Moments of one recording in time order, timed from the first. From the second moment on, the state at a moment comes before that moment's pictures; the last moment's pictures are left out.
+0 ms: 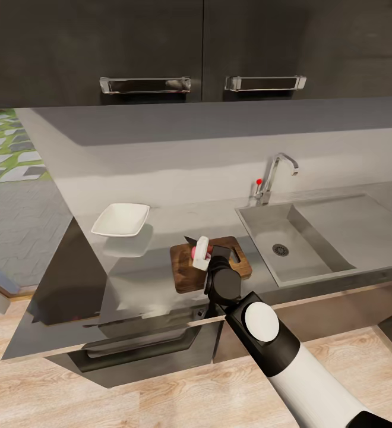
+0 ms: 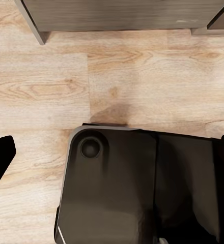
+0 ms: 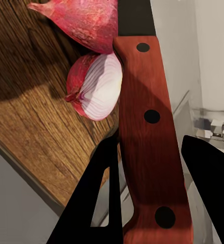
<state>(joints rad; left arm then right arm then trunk) 0.38 -0.04 0.01 -0.76 0.11 -0.51 -0.04 -0.76 0.11 0.66 -1.43 1.48 0.86 0.93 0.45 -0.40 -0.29</state>
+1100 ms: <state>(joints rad) 0.38 -0.04 0.01 -0.75 0.11 -0.51 -0.04 -0.76 0.11 0.66 -1.43 1.48 0.86 0.93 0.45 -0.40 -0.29</state>
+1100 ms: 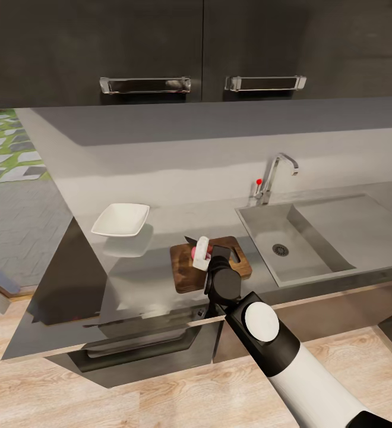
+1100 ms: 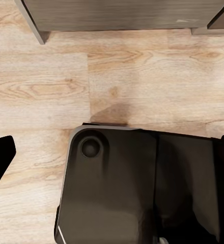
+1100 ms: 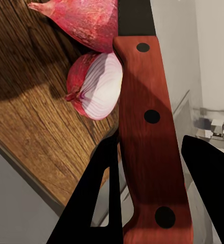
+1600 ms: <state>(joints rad) 0.38 -0.04 0.01 -0.75 0.11 -0.51 -0.04 -0.76 0.11 0.66 -1.43 1.48 0.86 0.93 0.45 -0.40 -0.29</state>
